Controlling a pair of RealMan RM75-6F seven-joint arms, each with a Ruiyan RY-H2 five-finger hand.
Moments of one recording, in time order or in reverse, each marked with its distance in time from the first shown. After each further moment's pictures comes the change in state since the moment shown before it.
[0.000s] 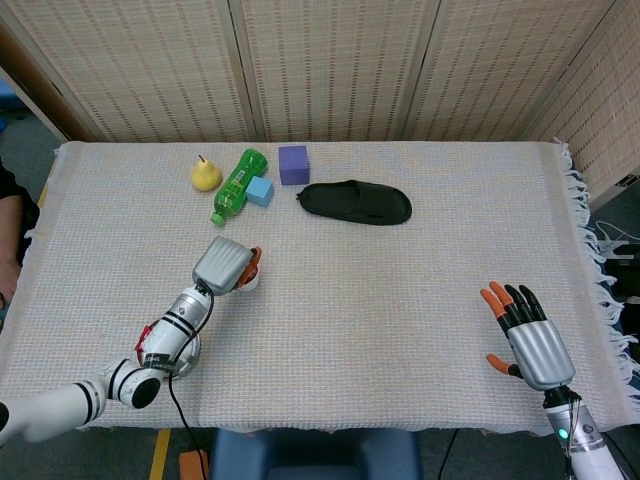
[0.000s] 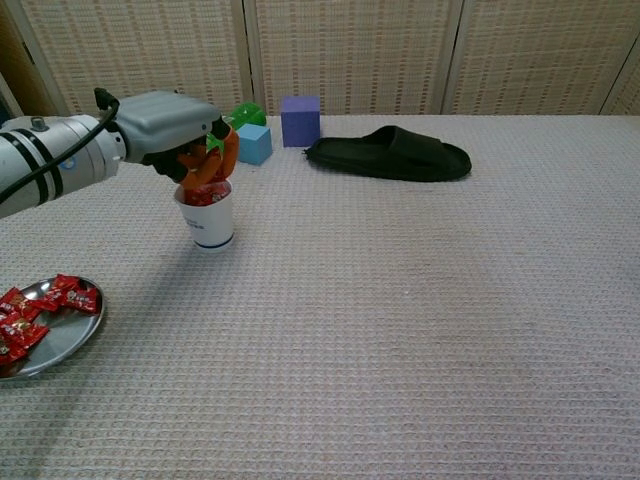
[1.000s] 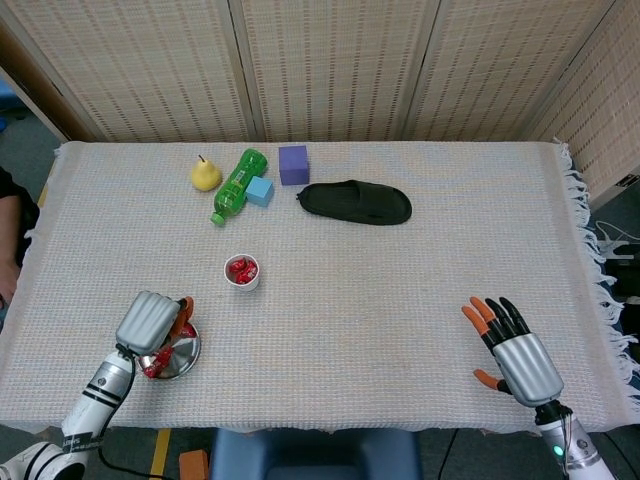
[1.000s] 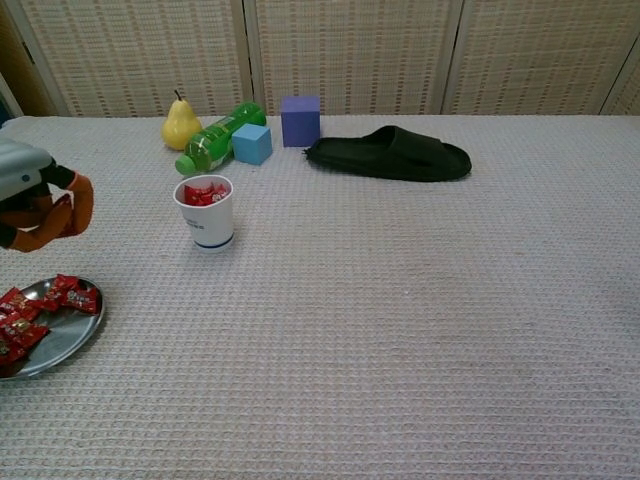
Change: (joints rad) left arm 0.359 0.220 0.150 -0.288 0.212 0.276 -0.061; right arm -0.011 -0.003 -0.049 -0.007 -0.114 0.043 0.002
